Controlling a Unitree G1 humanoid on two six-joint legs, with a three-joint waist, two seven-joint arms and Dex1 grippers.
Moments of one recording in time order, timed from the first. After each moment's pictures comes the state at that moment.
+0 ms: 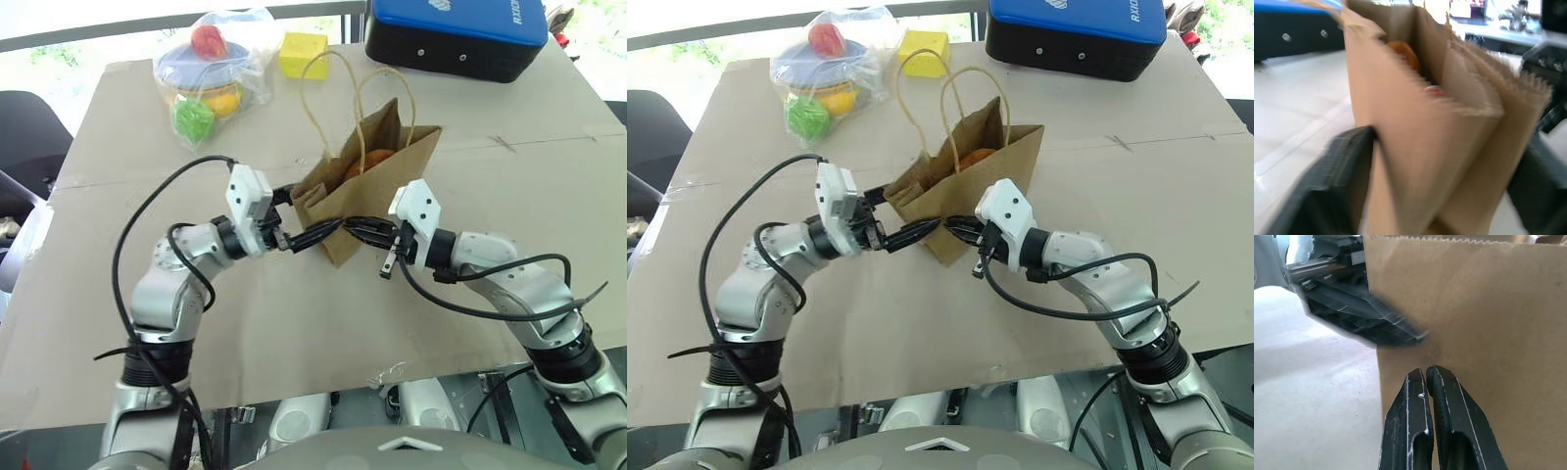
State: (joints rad) left arm -0.28 0.44 0.06 -0.26 -0.47 0.39 -0.89; right arm -0.37 -0.47 0.32 -0.46 0.44 0.58 0.57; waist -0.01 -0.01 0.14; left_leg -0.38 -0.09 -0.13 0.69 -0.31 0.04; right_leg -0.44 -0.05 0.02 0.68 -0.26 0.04
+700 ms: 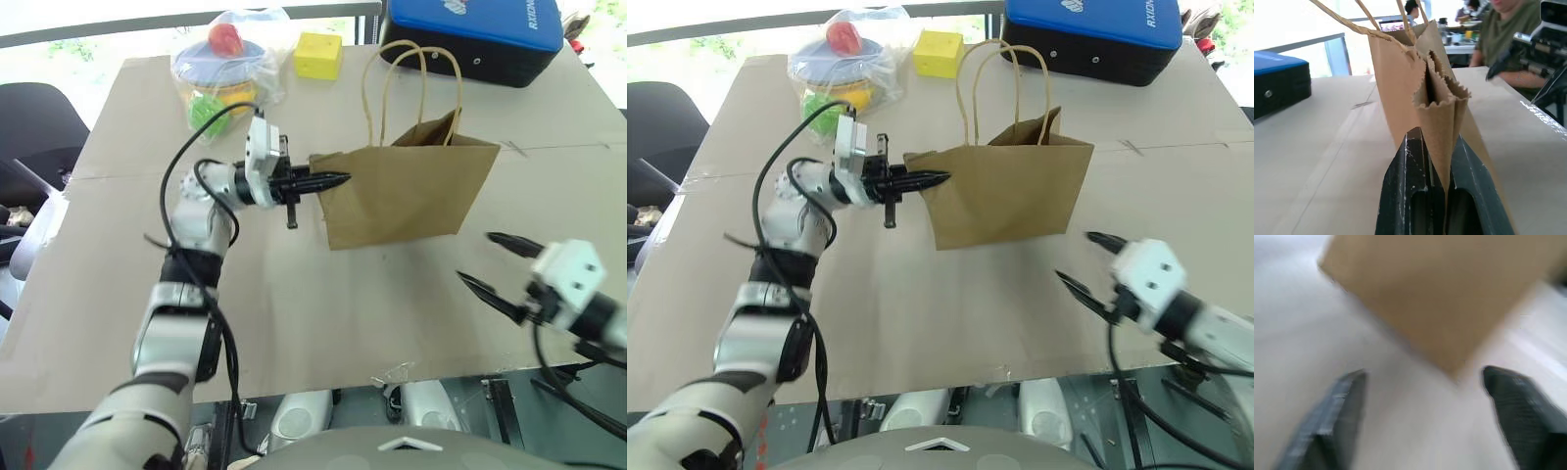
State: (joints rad) left arm -0.84 0.43 -0.01 0.62 -0.43 -0.06 -1.51; right arm 0.41 -0.72 -0.45 -0.84 0.43 0.44 0.73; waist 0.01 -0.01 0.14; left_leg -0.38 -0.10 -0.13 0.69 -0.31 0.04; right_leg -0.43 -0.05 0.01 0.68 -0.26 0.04
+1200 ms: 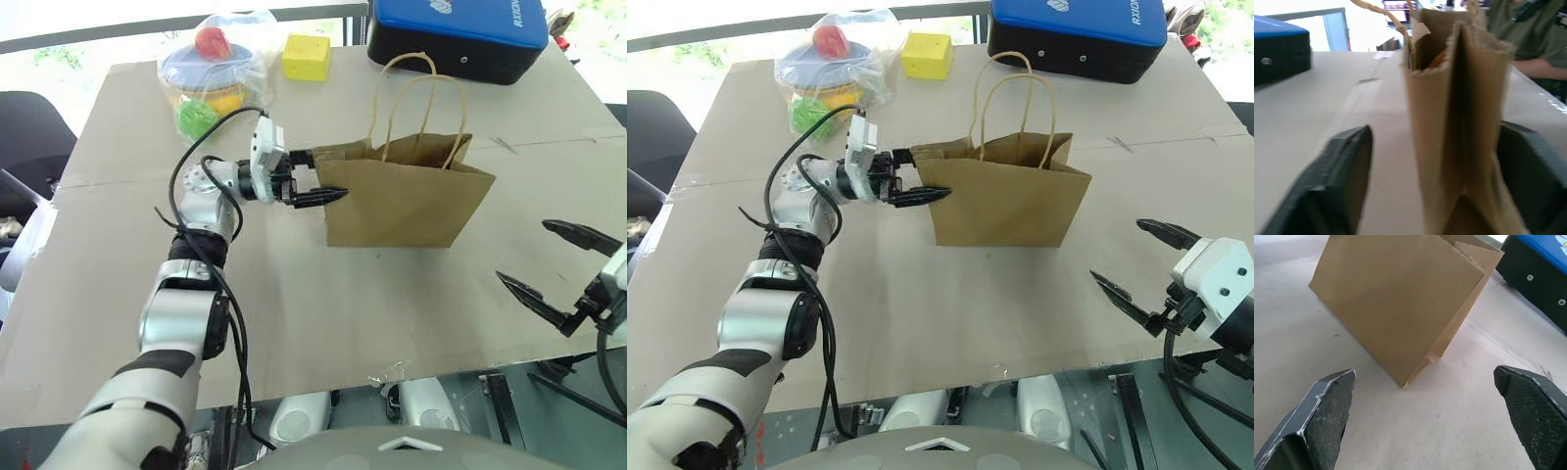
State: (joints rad) left arm -0.81 0.43 0.05 0.68 -0.37 -0.05 -1.41; right arm 0.40 -0.73 -0.61 -0.80 0.55 0.41 0.80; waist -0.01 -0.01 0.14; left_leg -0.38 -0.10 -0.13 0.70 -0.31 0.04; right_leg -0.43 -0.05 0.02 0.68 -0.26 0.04
